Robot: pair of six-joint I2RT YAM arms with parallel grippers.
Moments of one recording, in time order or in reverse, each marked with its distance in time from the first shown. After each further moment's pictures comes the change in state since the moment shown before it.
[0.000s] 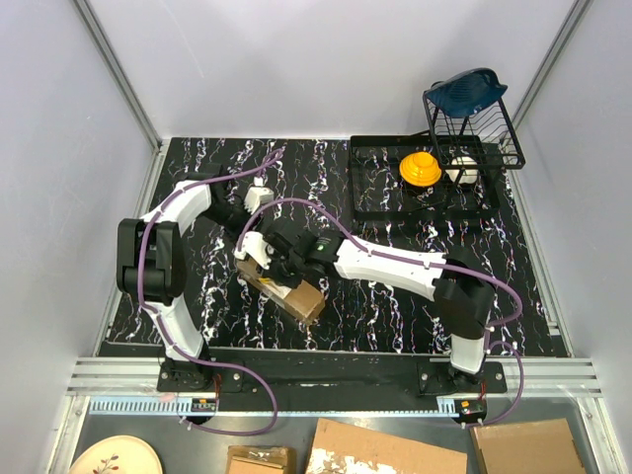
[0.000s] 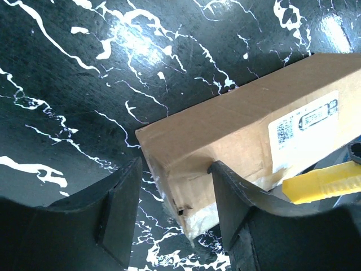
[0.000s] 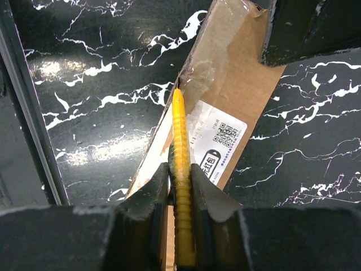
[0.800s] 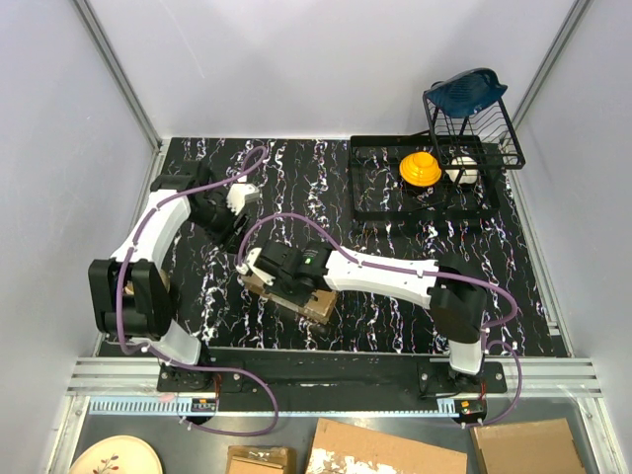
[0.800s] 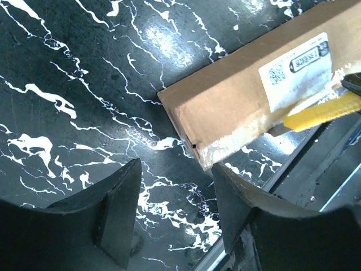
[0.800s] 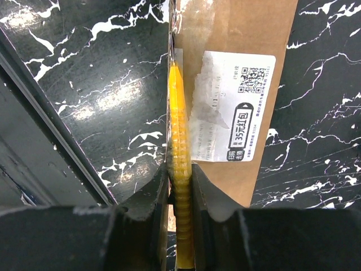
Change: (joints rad) left arm 0.036 -0.255 -0.050 -0.093 -0.094 -0.006; right arm 0.101 0.043 0.092 -0.314 0.204 0.220
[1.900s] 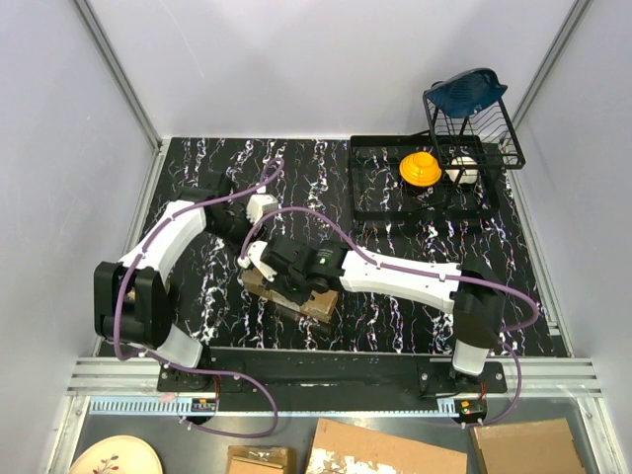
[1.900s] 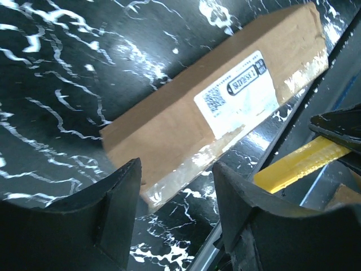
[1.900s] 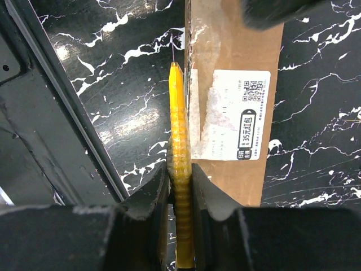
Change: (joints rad) left arm -0.140 -0.059 -0.136 0.095 0.104 -0.116; right arm 0.000 -0.106 -0.052 0.083 -0.049 0.029
